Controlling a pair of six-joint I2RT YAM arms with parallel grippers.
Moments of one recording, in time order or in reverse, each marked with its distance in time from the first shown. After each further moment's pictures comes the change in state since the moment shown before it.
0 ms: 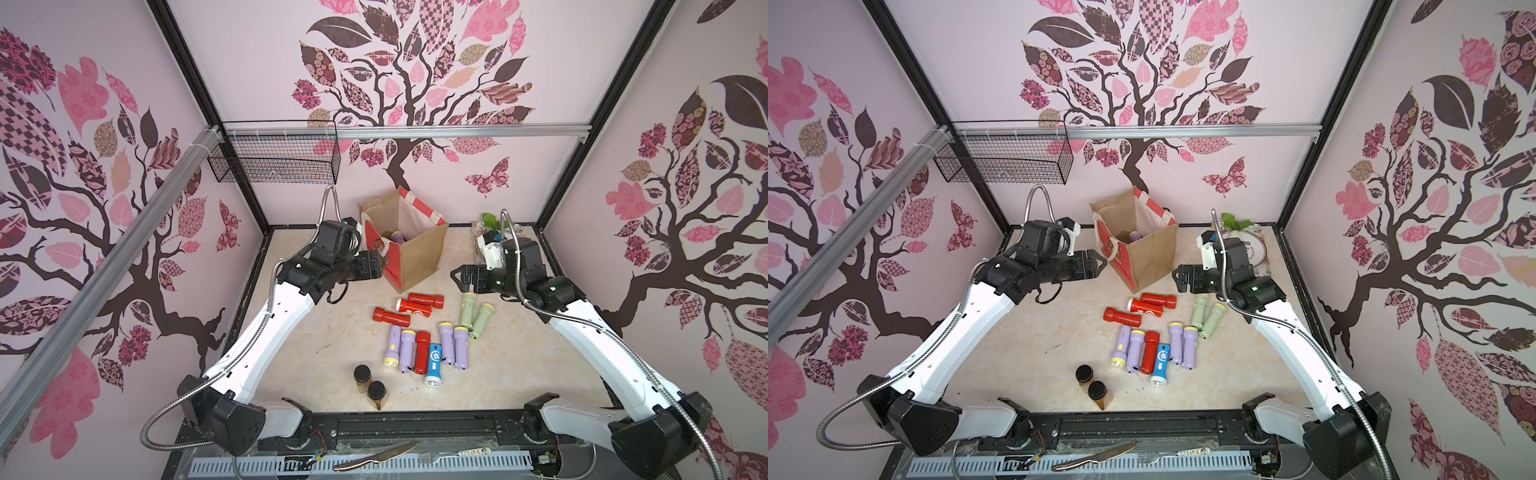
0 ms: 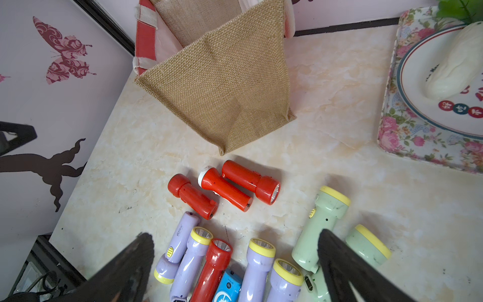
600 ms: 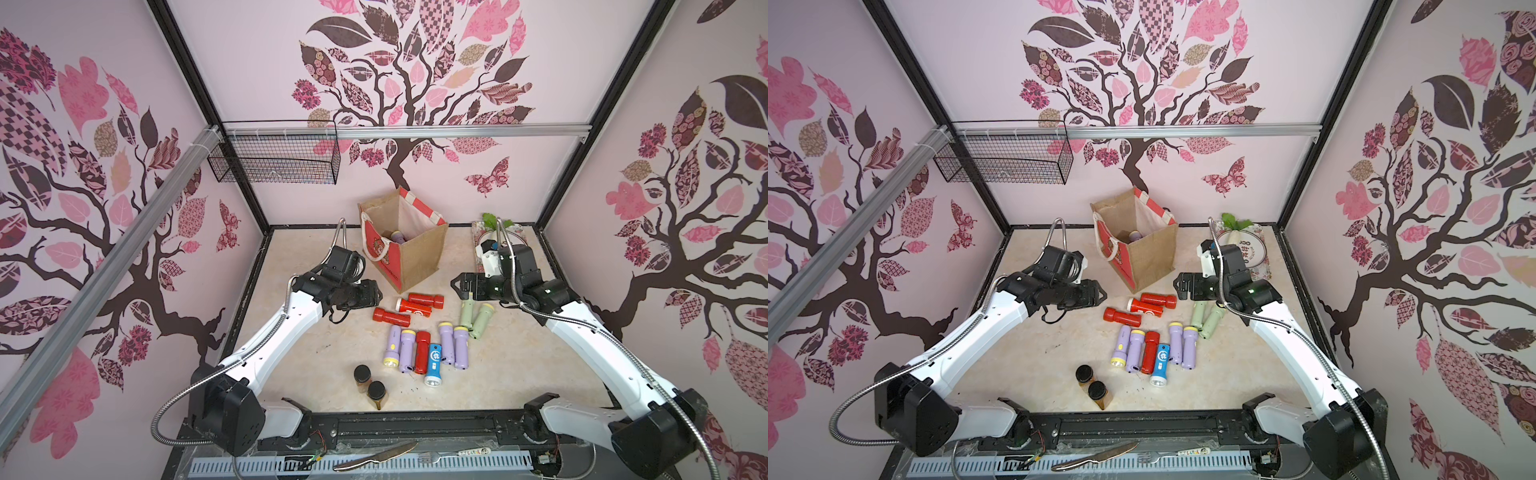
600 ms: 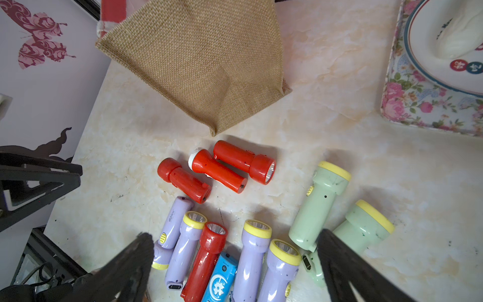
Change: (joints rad) left arm 0.001 0.009 -0.267 0.018 0.076 -0.039; right arm 0.000 0.000 -0.064 -0.023 -0.001 0.019
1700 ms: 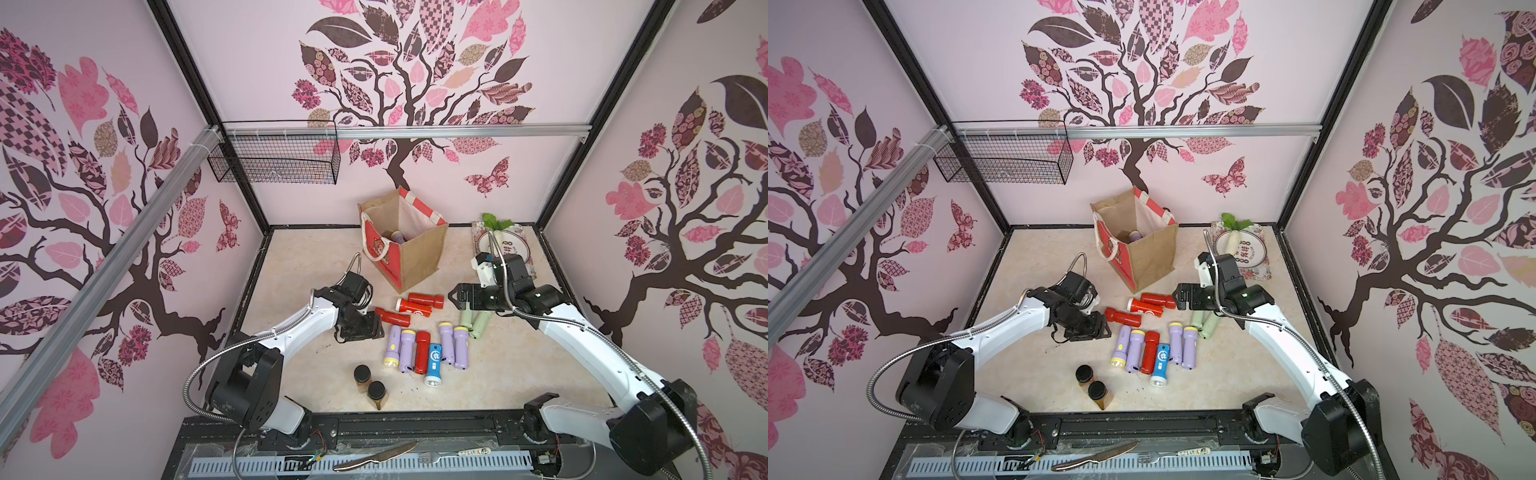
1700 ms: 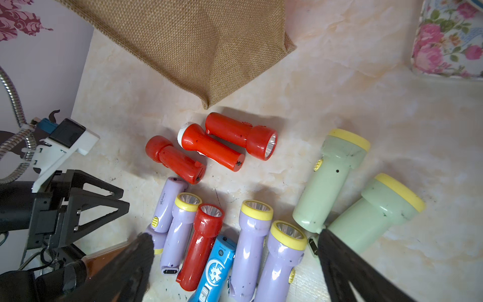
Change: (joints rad) left arm -0.031 0.127 -0.216 0.021 0.126 0.078; right arm 0.000 0.020 -0.101 0.025 -0.047 0.026
